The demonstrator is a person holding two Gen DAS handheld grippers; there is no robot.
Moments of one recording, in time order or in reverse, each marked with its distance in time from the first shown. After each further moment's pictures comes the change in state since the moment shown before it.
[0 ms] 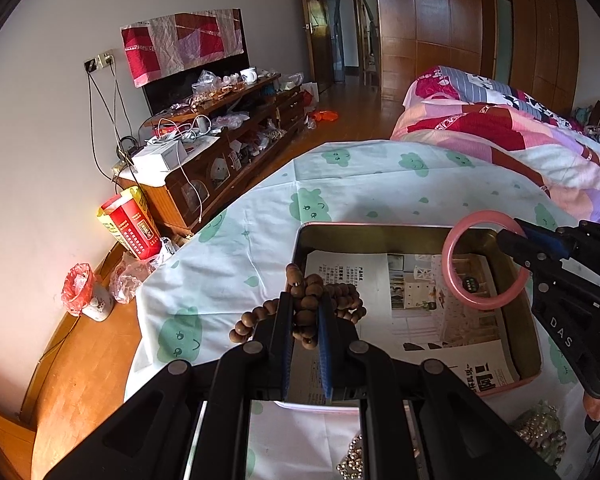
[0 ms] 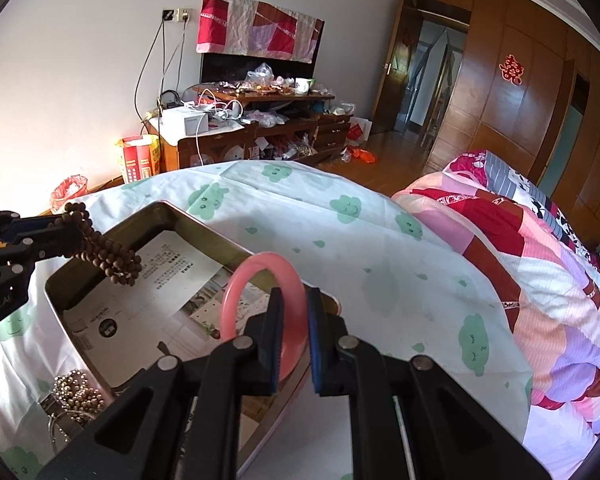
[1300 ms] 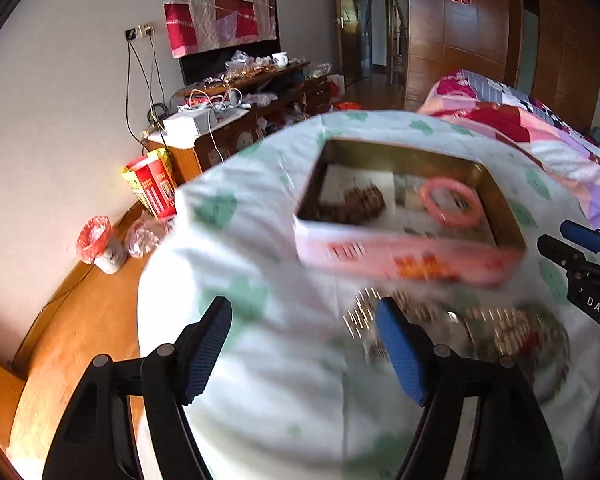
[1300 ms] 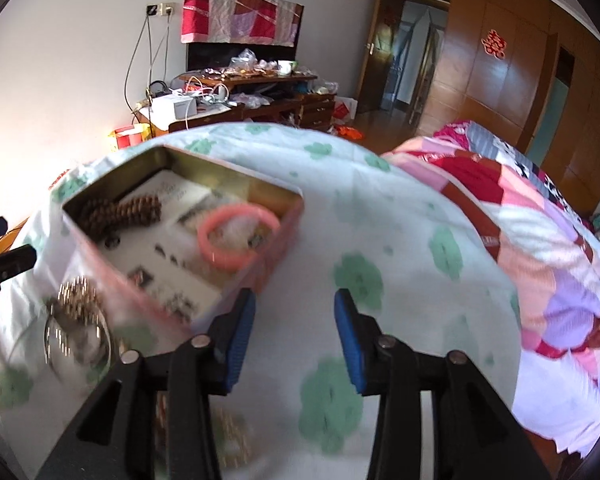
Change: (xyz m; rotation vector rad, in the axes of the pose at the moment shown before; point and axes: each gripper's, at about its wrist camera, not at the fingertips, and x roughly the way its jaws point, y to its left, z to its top) left arm -0.060 0.001 -0.105 -0.104 0.028 0.041; right arm -0.046 -0.019 -0.073 0.074 0.056 -0.014
